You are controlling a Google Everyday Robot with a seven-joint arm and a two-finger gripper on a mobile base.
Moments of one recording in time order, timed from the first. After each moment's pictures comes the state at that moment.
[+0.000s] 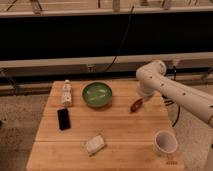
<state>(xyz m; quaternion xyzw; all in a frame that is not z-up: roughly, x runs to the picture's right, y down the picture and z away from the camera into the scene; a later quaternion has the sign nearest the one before) 0.225 0.083 0.826 -0.29 -0.02 -0.16 0.94</state>
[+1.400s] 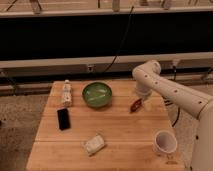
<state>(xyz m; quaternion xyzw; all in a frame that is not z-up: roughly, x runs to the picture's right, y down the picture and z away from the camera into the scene) 0.219 0.087 0.852 -0.32 -0.04 -0.23 0.92</state>
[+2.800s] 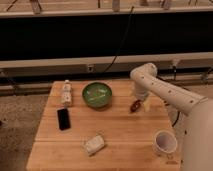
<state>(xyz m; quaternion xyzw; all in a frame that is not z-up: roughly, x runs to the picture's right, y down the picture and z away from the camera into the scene) 0.218 0.102 0.883 -0.33 -0.06 -0.29 0.90</state>
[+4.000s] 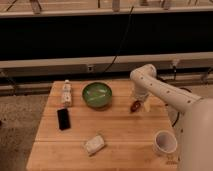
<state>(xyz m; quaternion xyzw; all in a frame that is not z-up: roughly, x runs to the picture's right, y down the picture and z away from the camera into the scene) 0.220 0.109 0.892 -0.34 -0.07 -0.30 0.89</state>
